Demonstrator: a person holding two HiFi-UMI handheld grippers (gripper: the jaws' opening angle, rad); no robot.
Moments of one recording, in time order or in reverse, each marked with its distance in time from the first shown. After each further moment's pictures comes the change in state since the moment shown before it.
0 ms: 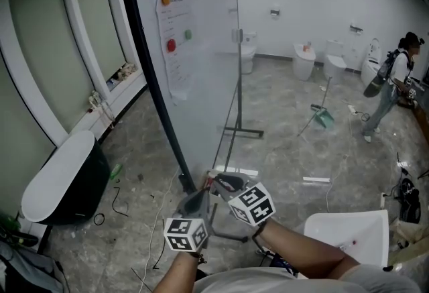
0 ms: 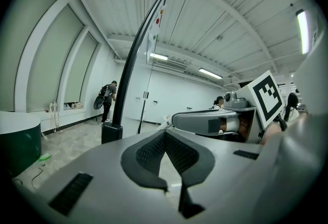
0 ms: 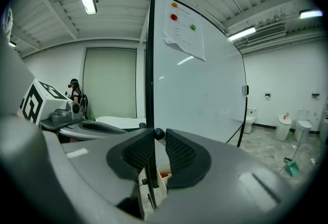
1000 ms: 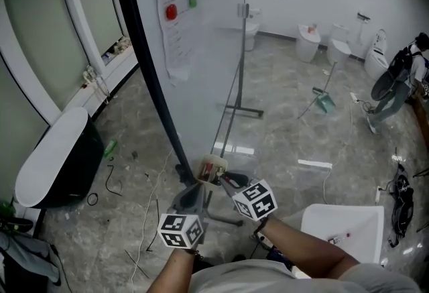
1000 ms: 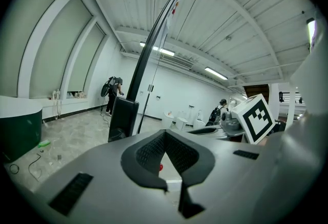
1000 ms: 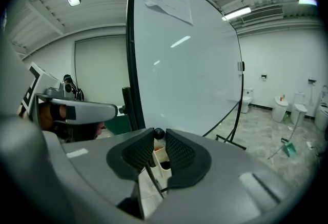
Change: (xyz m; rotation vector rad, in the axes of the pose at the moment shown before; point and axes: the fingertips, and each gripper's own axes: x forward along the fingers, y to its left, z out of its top) left arm 0.013 0.030 -0.037 -0.084 0.042 0.014; right arm 0.029 -0.028 -0.091 0.094 0.176 -0.019
